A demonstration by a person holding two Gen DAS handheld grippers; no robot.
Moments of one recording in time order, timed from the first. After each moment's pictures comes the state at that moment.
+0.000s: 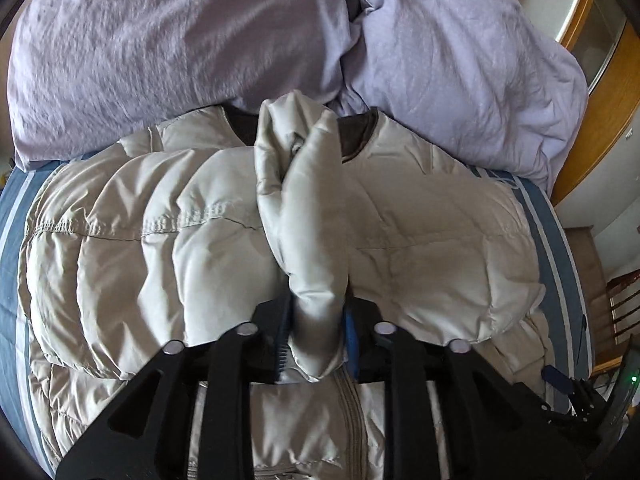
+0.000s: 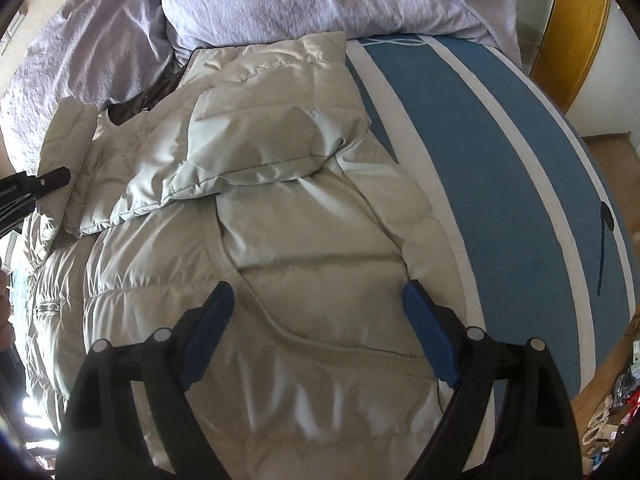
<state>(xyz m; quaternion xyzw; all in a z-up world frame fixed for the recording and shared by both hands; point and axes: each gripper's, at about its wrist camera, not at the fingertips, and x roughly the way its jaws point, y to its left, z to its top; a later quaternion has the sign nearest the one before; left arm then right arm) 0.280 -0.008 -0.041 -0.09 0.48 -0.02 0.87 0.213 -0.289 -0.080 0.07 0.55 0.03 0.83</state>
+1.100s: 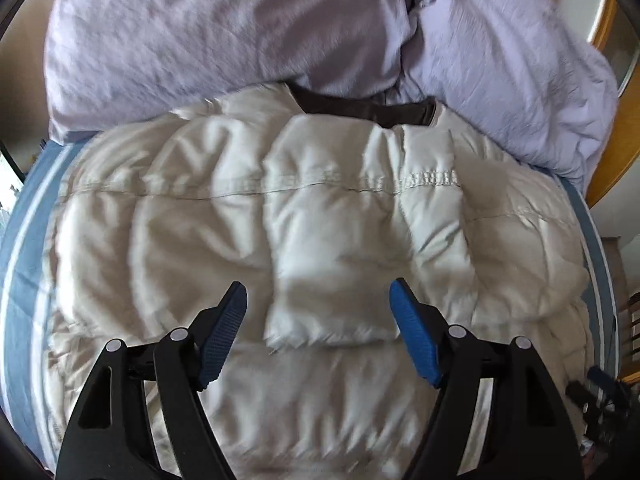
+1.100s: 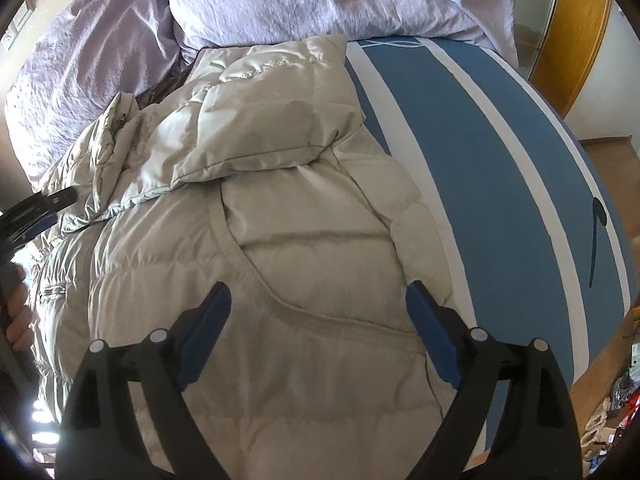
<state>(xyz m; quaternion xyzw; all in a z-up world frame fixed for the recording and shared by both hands) 0.240 0.028 -0.054 -0.08 0.48 0.05 0.87 0.194 -0.290 -0.074 0.07 0.54 0.03 0.84</state>
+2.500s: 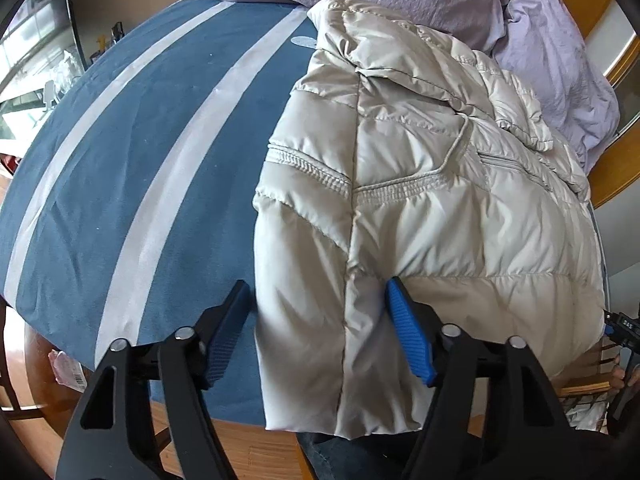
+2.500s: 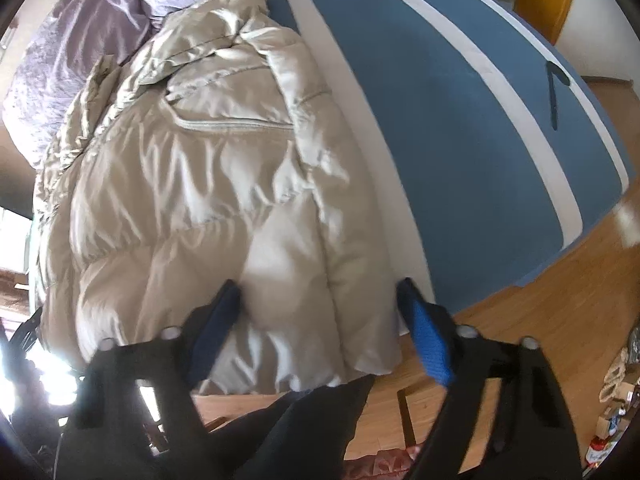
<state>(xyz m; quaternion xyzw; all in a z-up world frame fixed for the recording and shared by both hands) 0.019 0.191 -0.099 -0.18 0.52 0.06 0.83 0.091 -0.362 -0.106 0.13 0.60 0.04 0.79</state>
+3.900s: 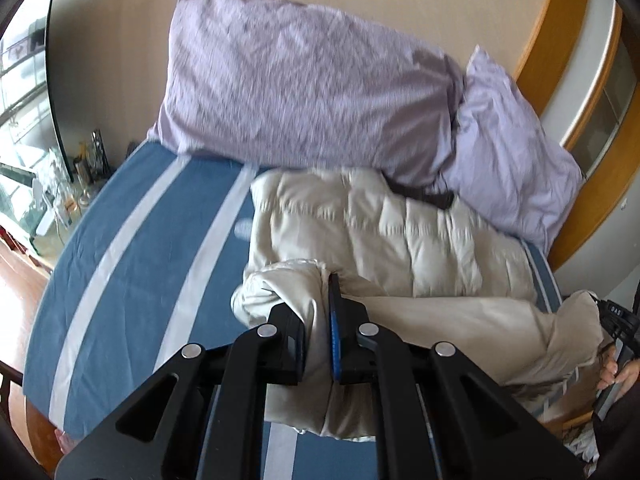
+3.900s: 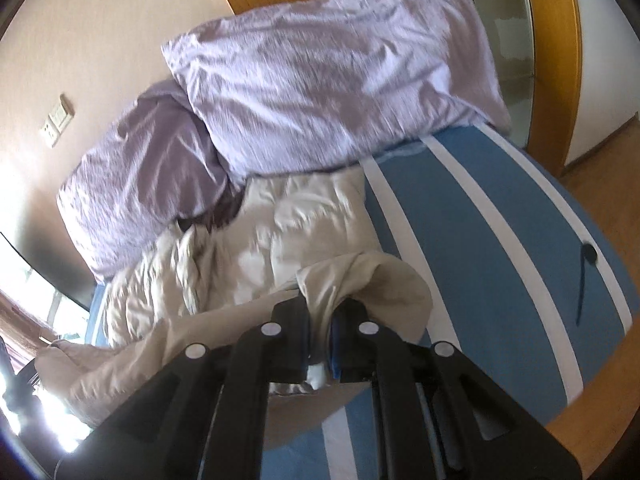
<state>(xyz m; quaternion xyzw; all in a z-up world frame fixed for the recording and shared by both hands) 0.105 0.191 0.040 -0.16 0.37 0.05 0.91 0.194 -0.318 0.040 0.18 0.41 0.06 0.89</state>
